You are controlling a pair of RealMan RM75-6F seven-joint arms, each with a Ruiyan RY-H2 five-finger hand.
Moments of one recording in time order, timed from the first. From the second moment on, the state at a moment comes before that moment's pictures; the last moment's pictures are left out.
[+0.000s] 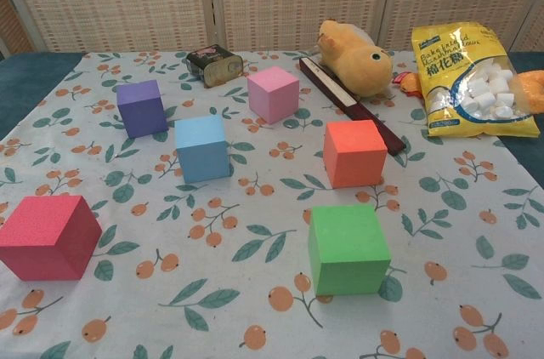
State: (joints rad) left arm -0.10 -1.19 -0.07 -1.55 1.45 1.50 0.22; right arm 0.06 -1.14 0.06 -1.58 -1.52 1.49 0.09
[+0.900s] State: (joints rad) left arm -0.27 -1.17 -0.14 -1.50 1.45 1.29 0.09; right arm 0.16 -1.09 0.08 -1.62 -1.57 1.42 0.16
